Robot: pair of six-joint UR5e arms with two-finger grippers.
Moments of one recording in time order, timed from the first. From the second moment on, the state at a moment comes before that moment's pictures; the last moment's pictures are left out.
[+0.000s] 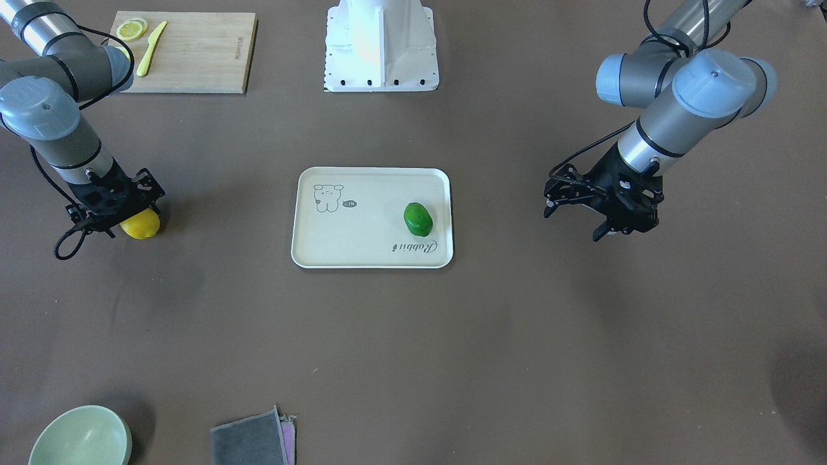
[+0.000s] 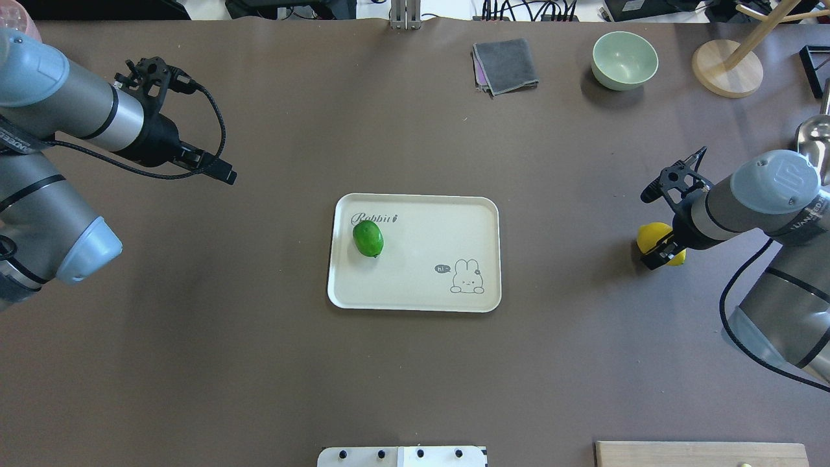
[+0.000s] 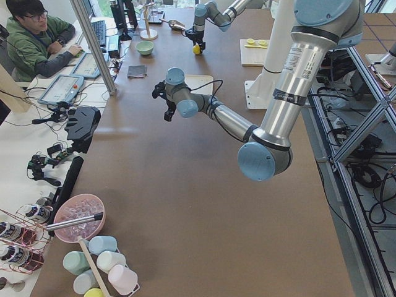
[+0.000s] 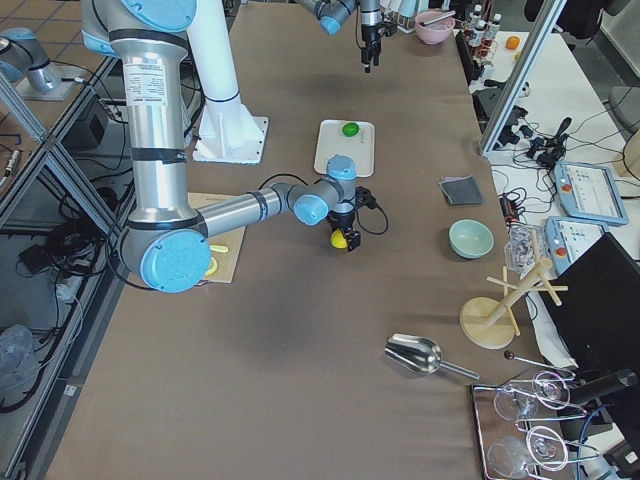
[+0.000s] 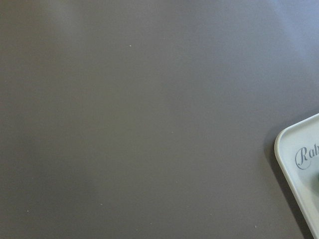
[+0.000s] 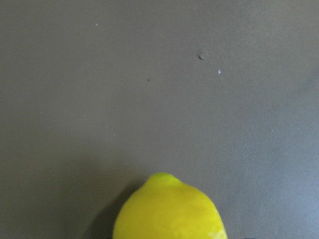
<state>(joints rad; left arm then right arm) -0.89 -1.91 -1.70 -2.03 -2.17 -0.65 0.77 -1.52 1.73 -1.19 1.98 0.31</state>
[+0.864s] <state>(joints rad) -0.89 -1.92 -1.70 -2.03 -2.17 -0.66 0.69 -1.24 1.72 -1.28 2.08 0.95</state>
